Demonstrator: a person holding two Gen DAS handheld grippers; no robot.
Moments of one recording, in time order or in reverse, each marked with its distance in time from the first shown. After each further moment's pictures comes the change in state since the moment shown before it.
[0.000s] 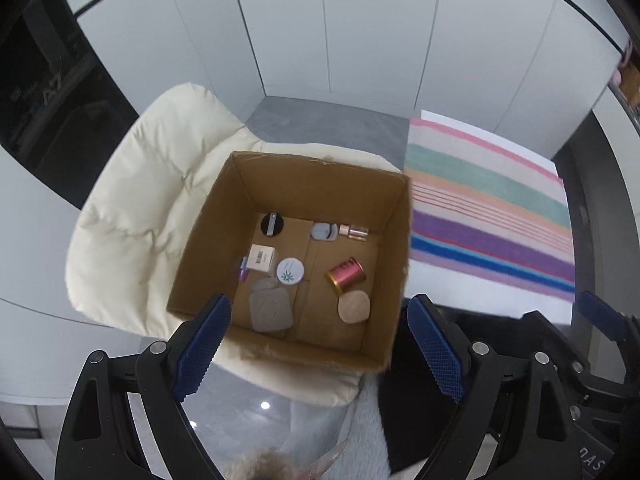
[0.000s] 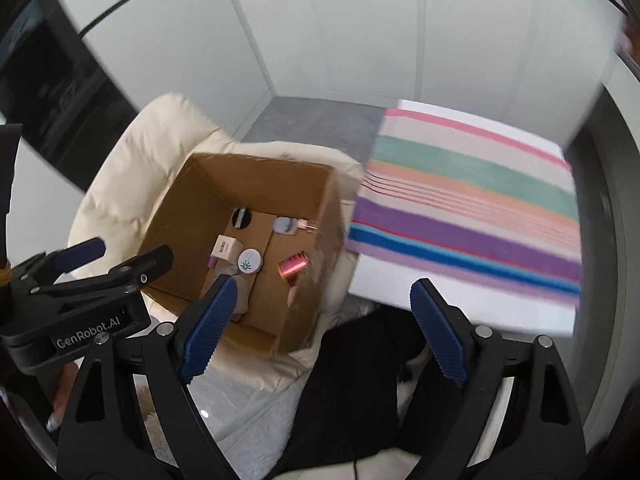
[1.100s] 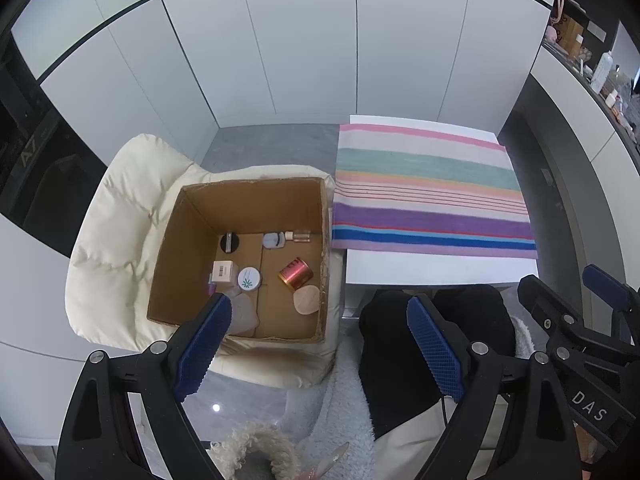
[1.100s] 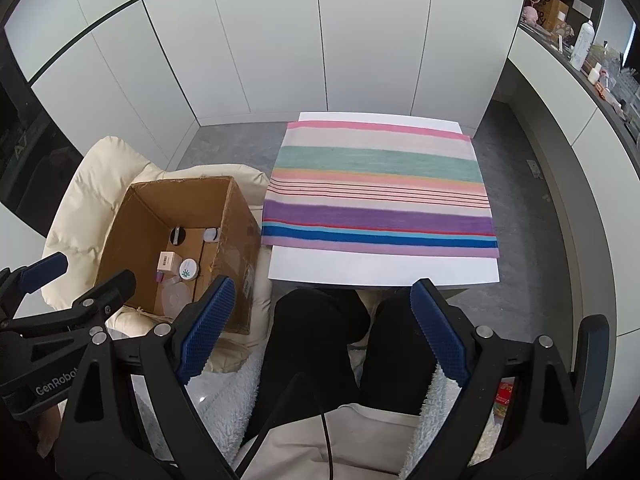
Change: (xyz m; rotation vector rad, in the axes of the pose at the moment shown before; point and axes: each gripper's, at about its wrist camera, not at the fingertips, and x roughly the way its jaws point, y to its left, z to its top) left arm -0.071 -0.078 -0.031 0.172 -0.064 -0.084; right arm -0.093 -0.059 -0.043 0.148 -0.063 -0.218
